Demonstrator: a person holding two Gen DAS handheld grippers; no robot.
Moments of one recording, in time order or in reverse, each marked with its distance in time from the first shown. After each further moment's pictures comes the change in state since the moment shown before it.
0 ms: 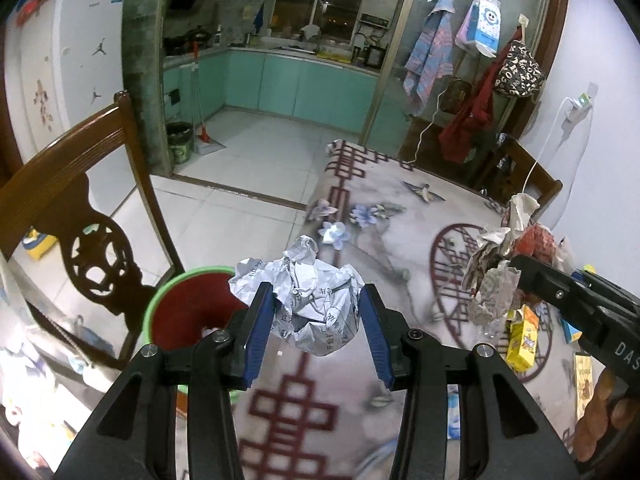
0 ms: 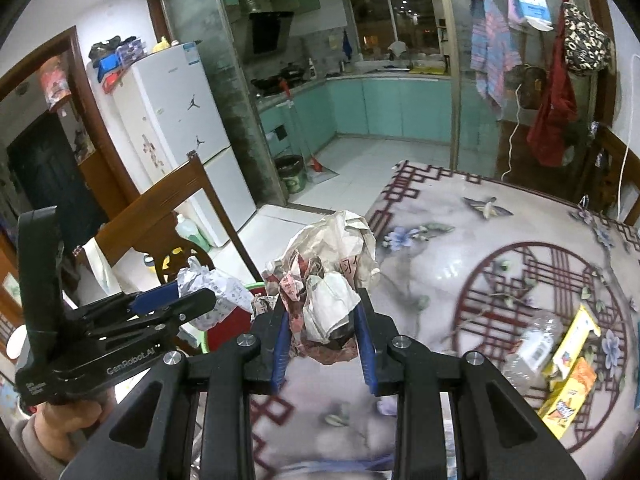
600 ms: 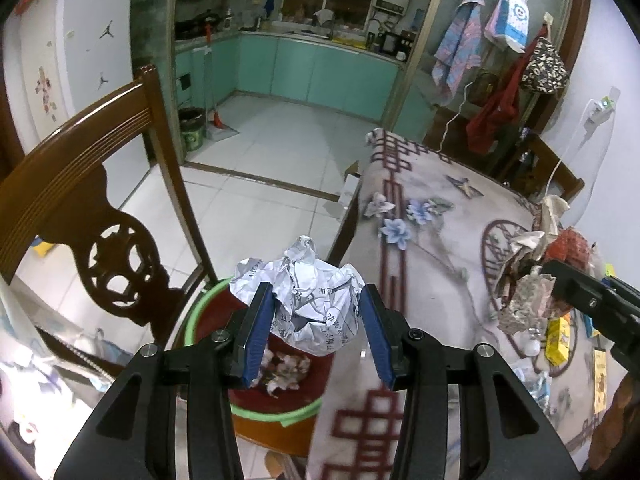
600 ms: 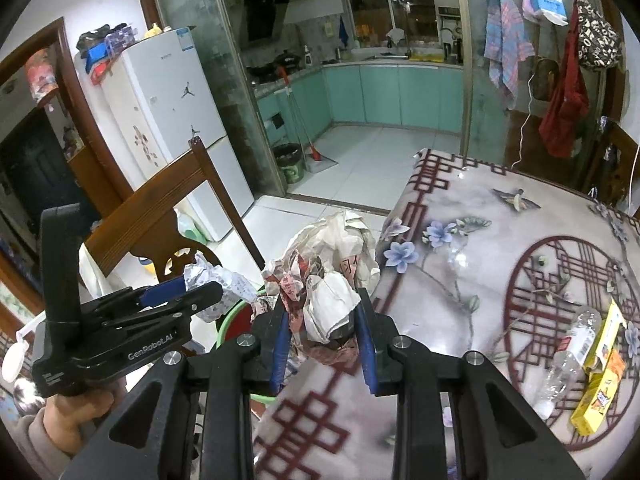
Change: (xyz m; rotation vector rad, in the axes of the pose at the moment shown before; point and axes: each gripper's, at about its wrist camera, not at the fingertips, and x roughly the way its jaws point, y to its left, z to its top) left arm 0.036 0.088 0.015 -0.008 0.060 0.027; right arm 0.071 0.066 0.015 0.028 0.049 -0.023
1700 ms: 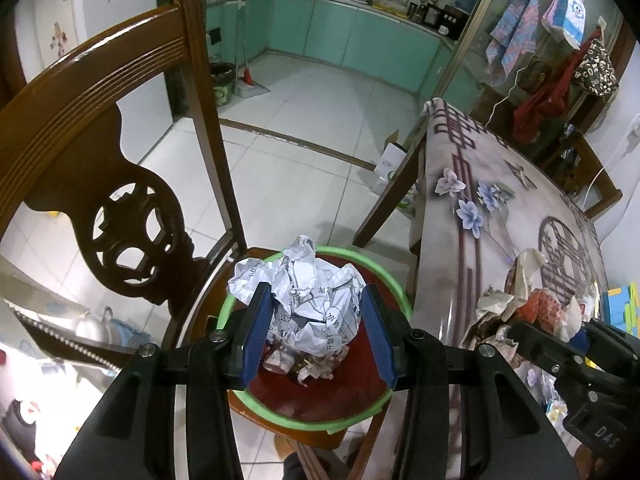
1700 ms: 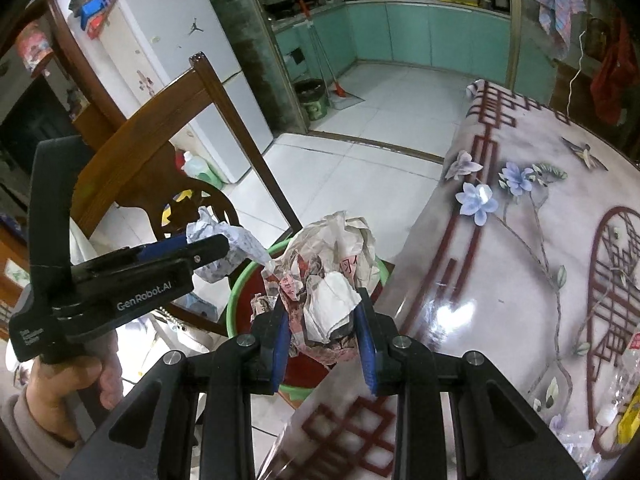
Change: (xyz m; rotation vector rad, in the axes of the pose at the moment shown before) left arm 0.066 0.065 0.003 -0.083 0.140 0.064; right arm 0.131 0.029 -0.016 -0.018 0.217 0.082
